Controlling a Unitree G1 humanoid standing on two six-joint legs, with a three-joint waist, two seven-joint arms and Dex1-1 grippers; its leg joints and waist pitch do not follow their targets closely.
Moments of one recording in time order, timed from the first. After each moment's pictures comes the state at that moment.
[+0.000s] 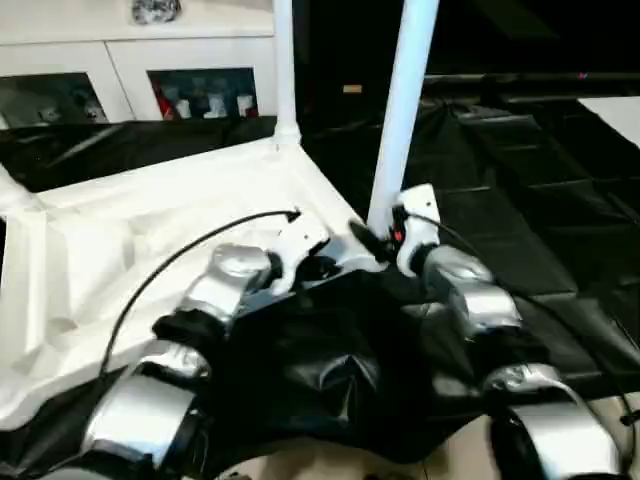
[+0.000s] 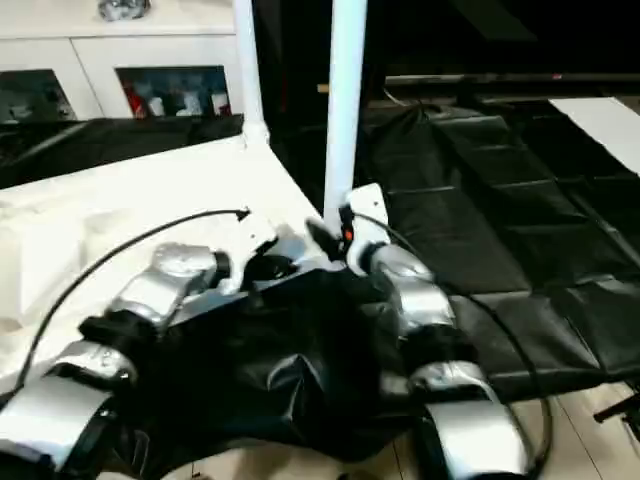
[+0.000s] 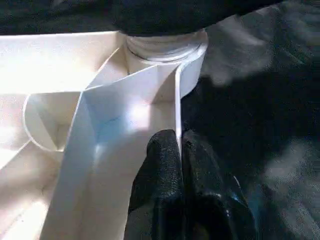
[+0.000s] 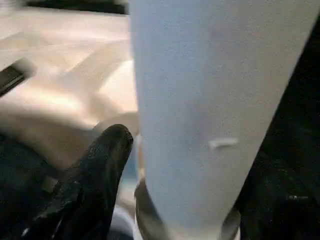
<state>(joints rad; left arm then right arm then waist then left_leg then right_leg) -0.72 0.20 -0.19 0.83 0.11 0.06 -0.99 -0.62 -0.15 0.01 0.71 0.07 0.08 0.73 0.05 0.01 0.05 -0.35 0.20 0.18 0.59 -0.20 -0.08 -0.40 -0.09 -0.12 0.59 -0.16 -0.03</state>
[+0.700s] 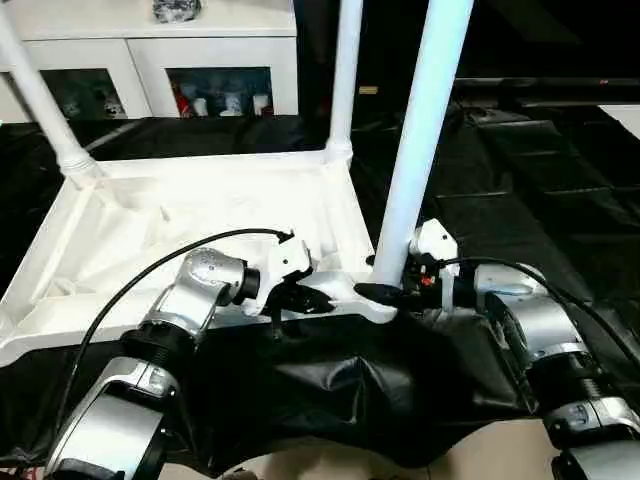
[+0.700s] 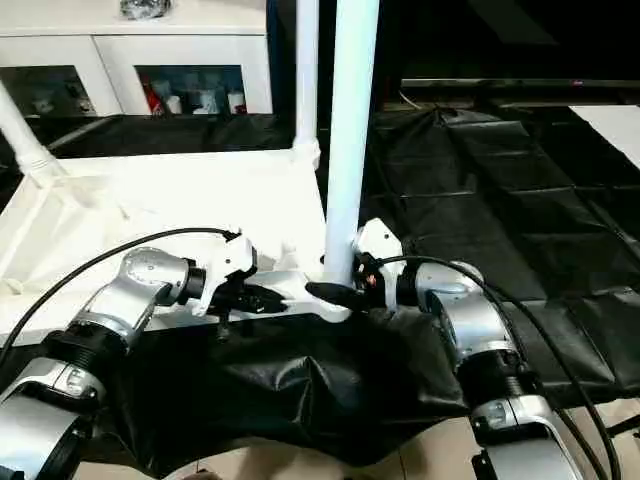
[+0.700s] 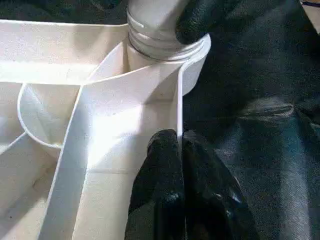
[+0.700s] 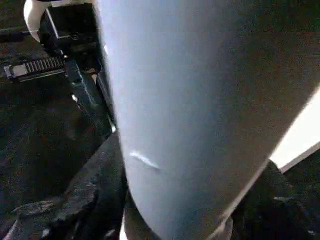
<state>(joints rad) -0.66 0.28 -0.24 0.74 0.07 0.02 -1.27 -0.51 -0.33 0.13 0.50 0.10 0.14 1.13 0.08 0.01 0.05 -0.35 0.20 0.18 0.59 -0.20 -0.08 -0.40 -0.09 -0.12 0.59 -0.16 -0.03</state>
